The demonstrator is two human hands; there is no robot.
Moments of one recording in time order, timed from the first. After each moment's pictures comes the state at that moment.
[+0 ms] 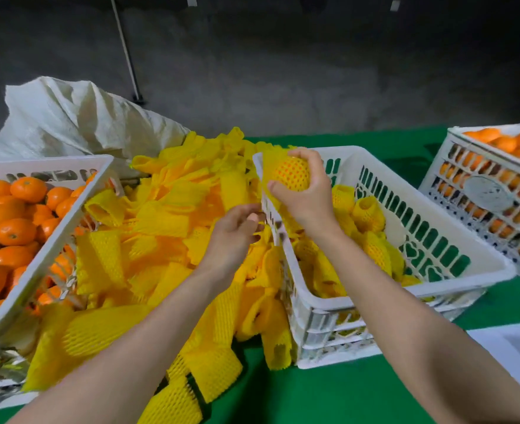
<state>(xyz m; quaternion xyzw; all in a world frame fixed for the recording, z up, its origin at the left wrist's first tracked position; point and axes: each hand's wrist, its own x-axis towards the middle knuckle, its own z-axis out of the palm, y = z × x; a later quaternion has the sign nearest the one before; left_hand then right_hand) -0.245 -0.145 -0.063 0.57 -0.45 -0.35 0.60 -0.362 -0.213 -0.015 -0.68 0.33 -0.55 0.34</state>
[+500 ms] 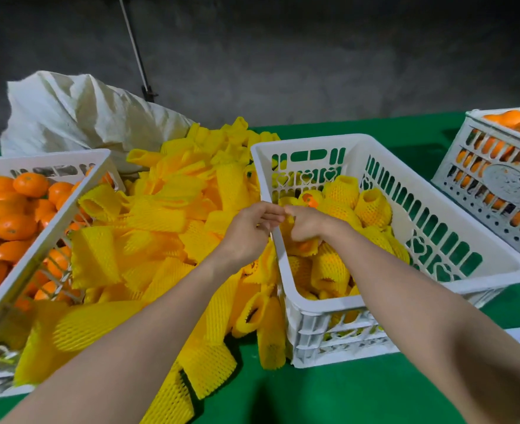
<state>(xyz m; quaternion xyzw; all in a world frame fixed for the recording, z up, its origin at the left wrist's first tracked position) -0.274 -0.167 -0.058 0.62 -0.58 -0.28 0.44 -0.380 -0.285 -0.072 -0.85 0.47 0.06 0.24</state>
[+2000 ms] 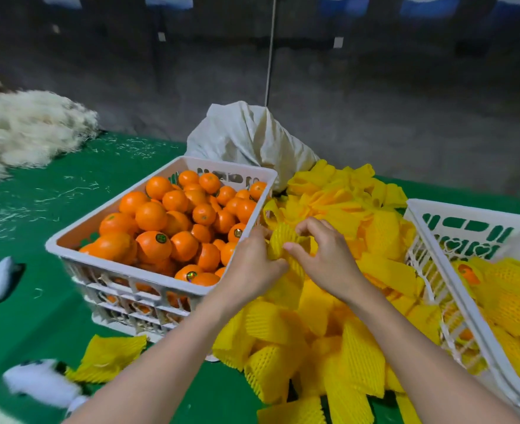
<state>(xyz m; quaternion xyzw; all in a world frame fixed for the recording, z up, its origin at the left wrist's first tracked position) -0.068 0.003 -0.033 0.78 -0.45 -0.09 0.44 -0.172 -0.095 -0.025 -0.89 0.17 -0.36 0.24</state>
